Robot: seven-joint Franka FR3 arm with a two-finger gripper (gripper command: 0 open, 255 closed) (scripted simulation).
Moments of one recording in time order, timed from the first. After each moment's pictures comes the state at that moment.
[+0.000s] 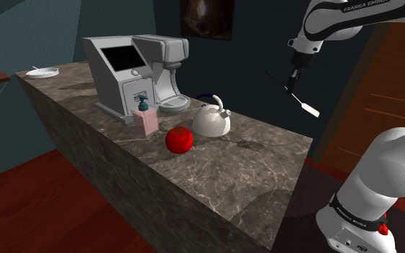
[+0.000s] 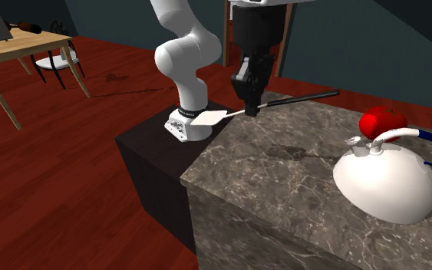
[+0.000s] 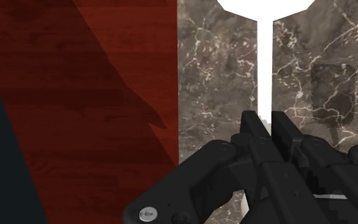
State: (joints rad) arm -0.13 -0.54 -0.36 -2.37 -0.16 1.91 -0.51
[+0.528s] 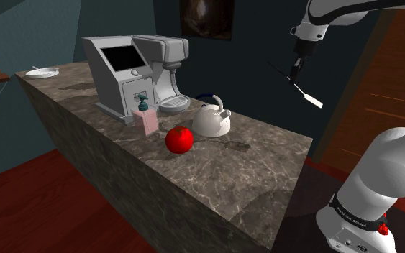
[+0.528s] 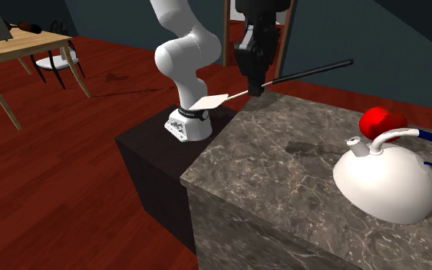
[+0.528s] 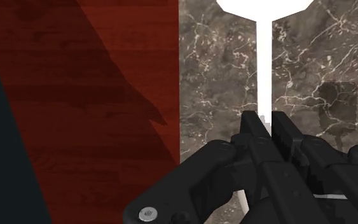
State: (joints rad) arm -0.12 -0.54 -0.34 -2.26 -0.14 1.80 -0.51
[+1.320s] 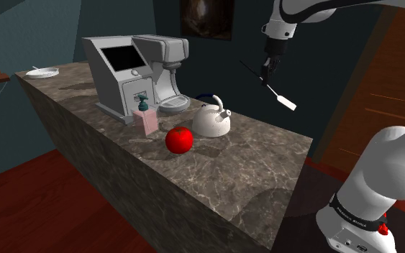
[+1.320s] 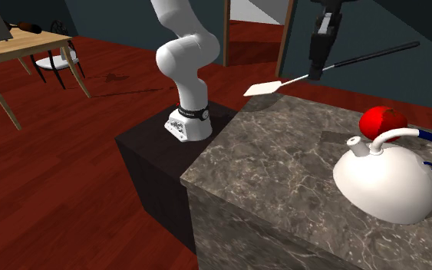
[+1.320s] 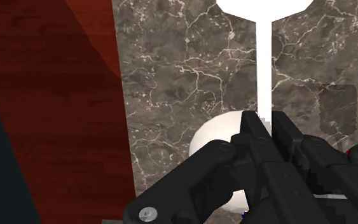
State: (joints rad) arm -0.03 -0.46 -0.17 -2.20 -0.06 1.81 -0.28
